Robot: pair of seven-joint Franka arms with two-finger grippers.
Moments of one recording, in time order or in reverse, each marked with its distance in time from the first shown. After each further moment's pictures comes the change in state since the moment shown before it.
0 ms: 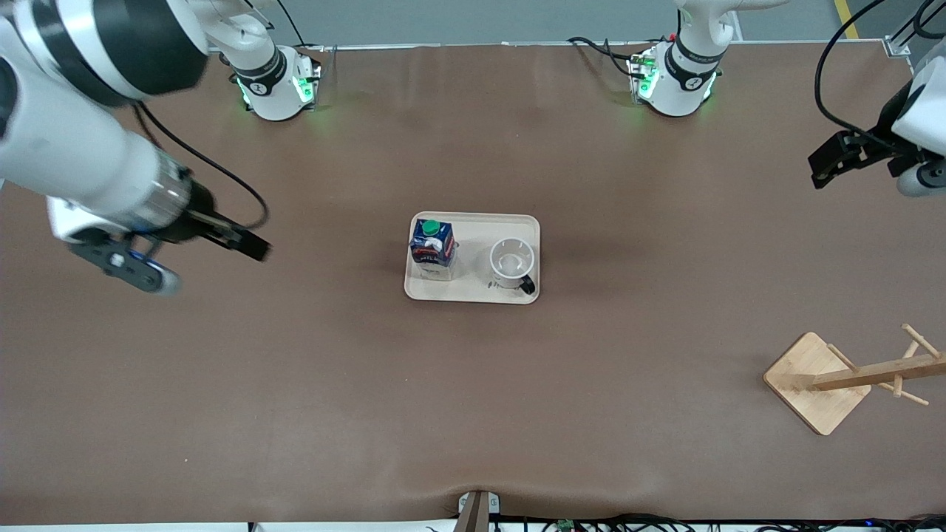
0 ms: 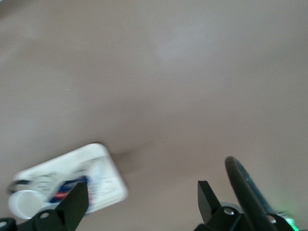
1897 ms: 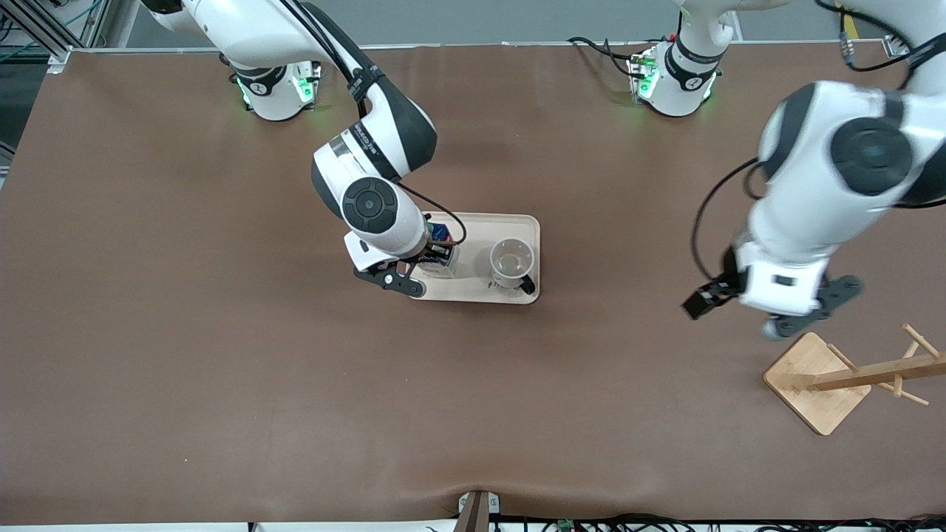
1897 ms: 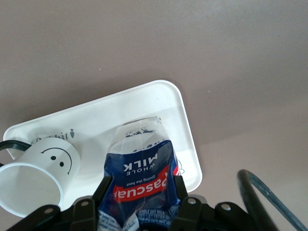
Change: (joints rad) left arm 0.029 0.344 -0.200 0.067 0.068 0.367 -0.600; right arm 0.336 0.246 0.030 -0.315 0.149 0.520 0.254
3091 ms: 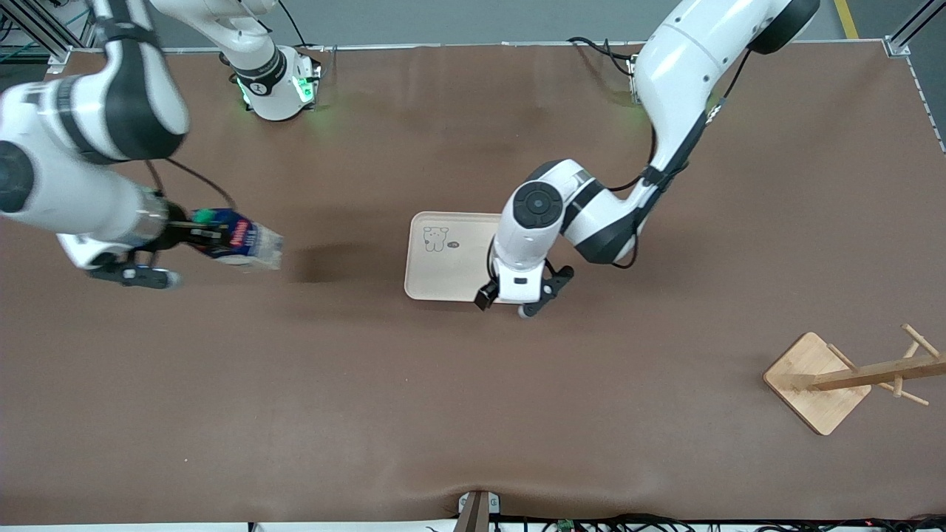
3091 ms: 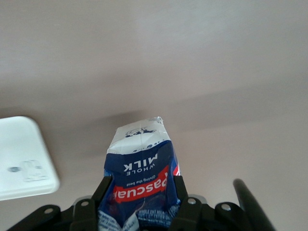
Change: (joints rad) left arm -0.425 0.365 -0.015 -0.063 0.036 0.456 -0.796; right arm -0.455 -0.395 0.005 -0.264 -0.090 -0.198 -0.532
